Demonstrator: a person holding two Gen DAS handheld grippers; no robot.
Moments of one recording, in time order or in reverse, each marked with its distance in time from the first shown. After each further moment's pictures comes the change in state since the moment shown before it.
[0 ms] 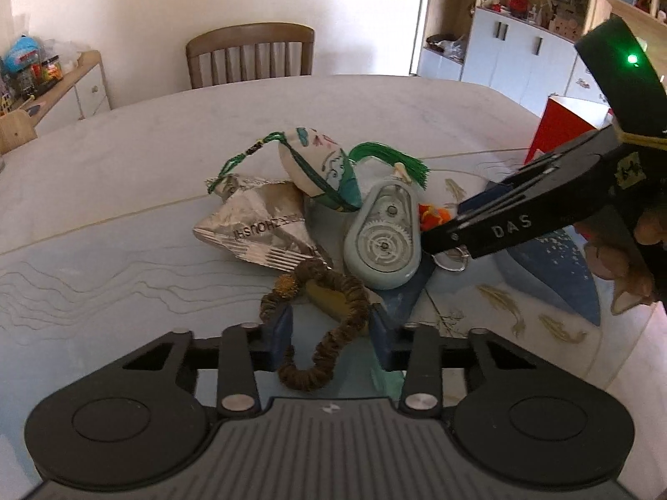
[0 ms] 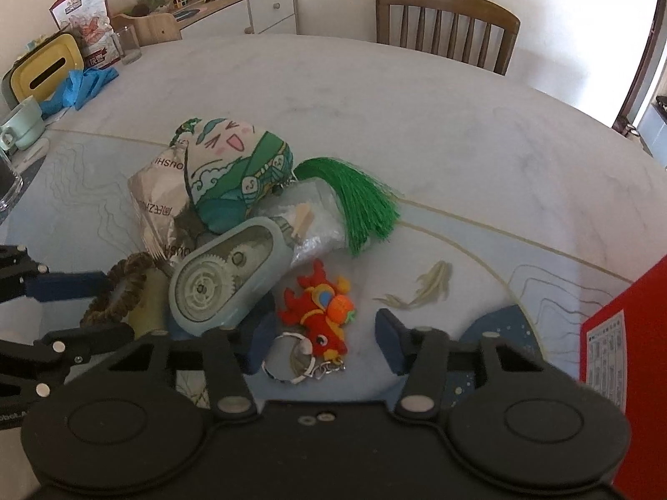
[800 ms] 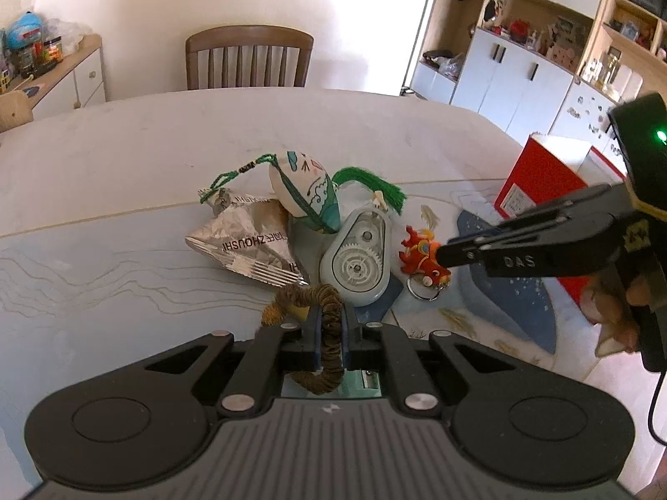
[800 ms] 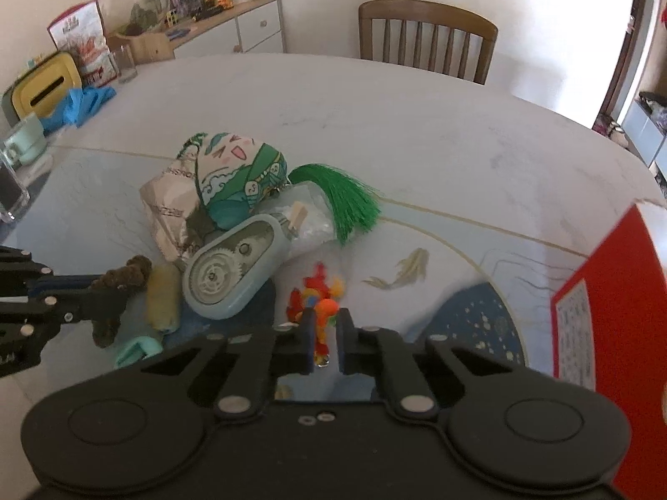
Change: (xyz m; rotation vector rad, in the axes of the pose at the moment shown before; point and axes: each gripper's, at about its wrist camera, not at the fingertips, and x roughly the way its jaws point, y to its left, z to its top) left arm -0.024 0.003 0.012 -0.091 -0.017 -0.062; right arm -0.036 -0.003 -0.012 0.057 -0.045 -0.021
